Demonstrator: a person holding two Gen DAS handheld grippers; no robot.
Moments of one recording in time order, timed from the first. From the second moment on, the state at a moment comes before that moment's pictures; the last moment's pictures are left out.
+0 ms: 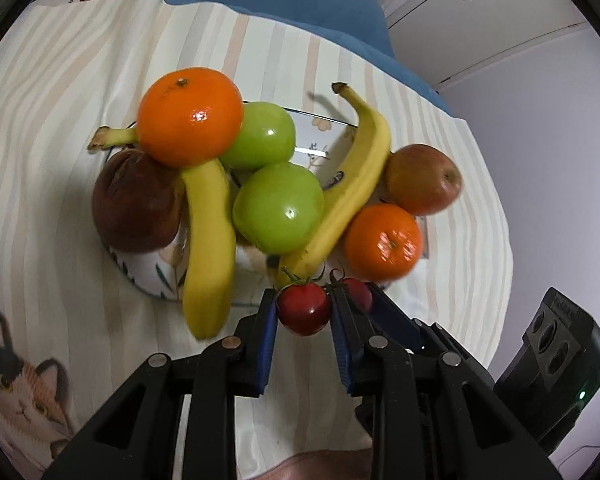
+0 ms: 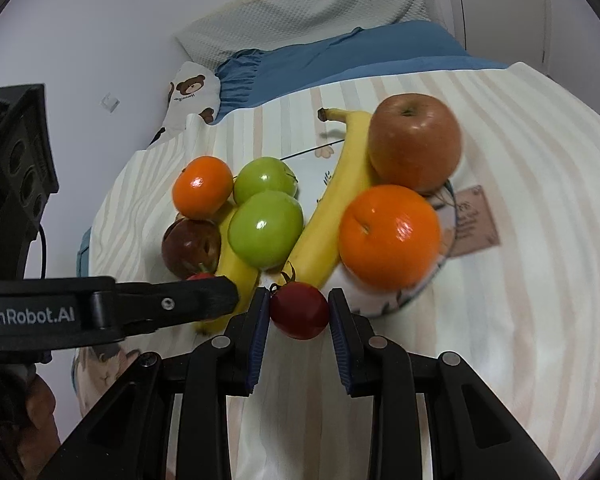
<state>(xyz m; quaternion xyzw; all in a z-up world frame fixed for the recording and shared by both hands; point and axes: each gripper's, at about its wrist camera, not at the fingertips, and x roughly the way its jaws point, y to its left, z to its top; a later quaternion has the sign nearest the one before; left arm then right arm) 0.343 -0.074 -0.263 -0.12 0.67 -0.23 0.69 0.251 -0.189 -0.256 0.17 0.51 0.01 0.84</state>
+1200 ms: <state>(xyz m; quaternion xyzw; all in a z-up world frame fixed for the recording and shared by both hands) 0.325 -0.067 -0.227 0.02 0.60 -0.14 0.79 0.238 -0.197 -0.244 0.14 0.49 -0.05 0.86</state>
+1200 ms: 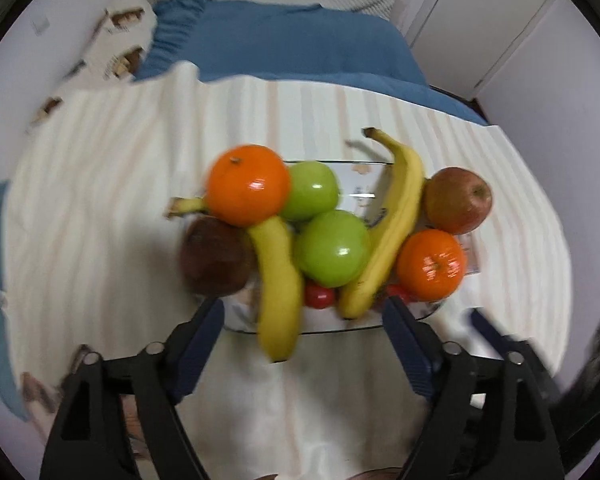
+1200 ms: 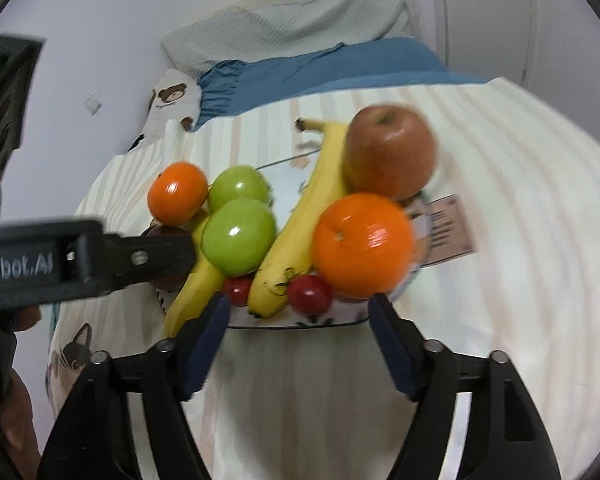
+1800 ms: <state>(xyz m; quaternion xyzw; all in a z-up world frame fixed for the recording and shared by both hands) 0.284 -0.039 -0.206 0.07 0.56 -0.09 0.82 0.203 -0.207 -0.179 0.06 0.50 -0.11 0.86</state>
